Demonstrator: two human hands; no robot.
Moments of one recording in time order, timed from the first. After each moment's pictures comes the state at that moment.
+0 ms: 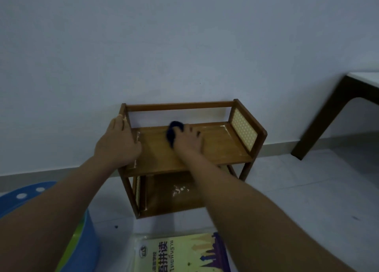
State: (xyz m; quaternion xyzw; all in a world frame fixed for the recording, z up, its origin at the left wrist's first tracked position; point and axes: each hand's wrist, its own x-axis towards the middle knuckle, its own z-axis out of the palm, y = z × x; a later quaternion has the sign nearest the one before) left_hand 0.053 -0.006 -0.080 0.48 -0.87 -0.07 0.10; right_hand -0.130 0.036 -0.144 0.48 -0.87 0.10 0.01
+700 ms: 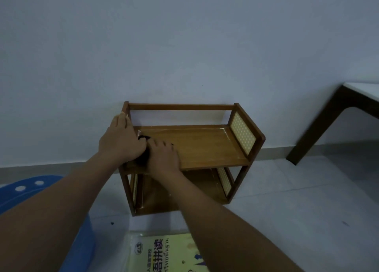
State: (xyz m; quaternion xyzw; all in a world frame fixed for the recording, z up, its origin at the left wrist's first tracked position) left_hand 0.049 -0.005 -0.083 0.51 -0.85 -0.06 0.08; right_hand -0.049 0.053 -0.151 0.56 -0.80 0.21 -0.02
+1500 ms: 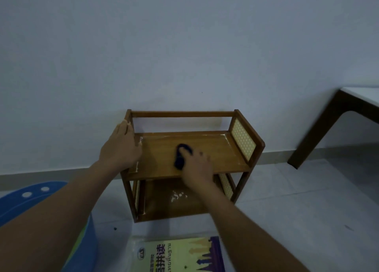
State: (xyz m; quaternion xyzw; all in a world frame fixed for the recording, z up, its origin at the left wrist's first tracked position) left_hand 0.057 -0.001 -0.077 0.49 -0.85 -0.11 0.13; right_hand -0.107 0.117 -0.142 0.48 -0.87 0.14 -0.01
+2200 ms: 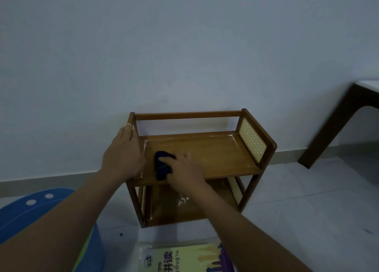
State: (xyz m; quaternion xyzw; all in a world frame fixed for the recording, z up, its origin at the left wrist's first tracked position) left_hand 0.060 -0.004 -0.084 0.47 -0.87 -0.09 0.14; right_hand -0.086 0.091 -0.149 0.60 -0.78 0.17 -0.02
